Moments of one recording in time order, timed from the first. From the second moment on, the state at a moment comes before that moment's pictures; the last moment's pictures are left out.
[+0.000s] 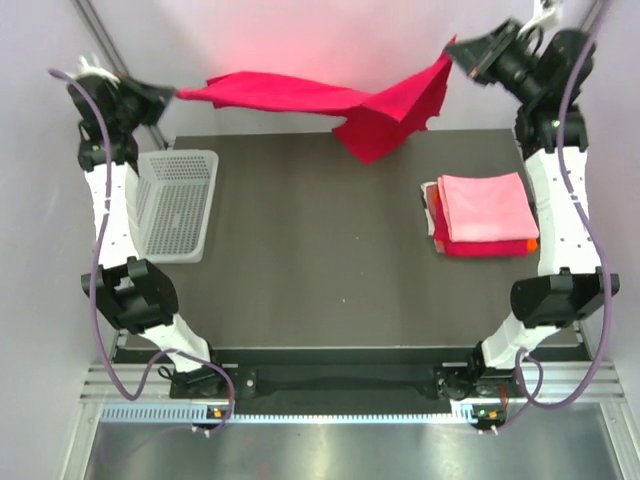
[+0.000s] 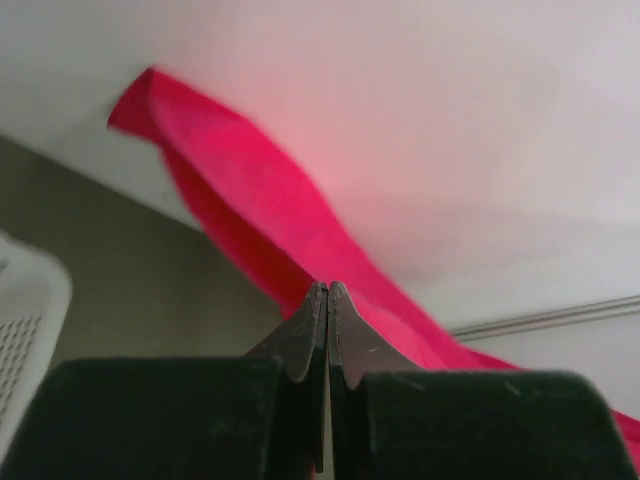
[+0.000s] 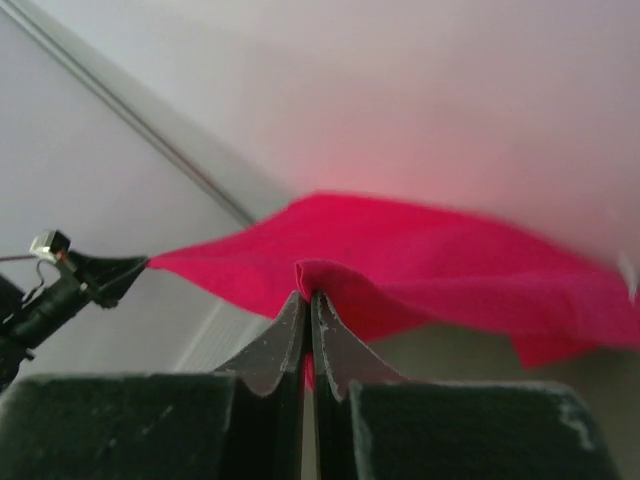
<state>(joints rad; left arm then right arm) 0.30 1.71 1.96 -0.29 0.44 -0.89 0.02 1.69 2.15 -0.27 -0.53 0.67</state>
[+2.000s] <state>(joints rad) 0.32 1.00 0.64 -0.44 0.12 -0.89 0.19 1.37 1.18 -0.49 -0.11 0.41</state>
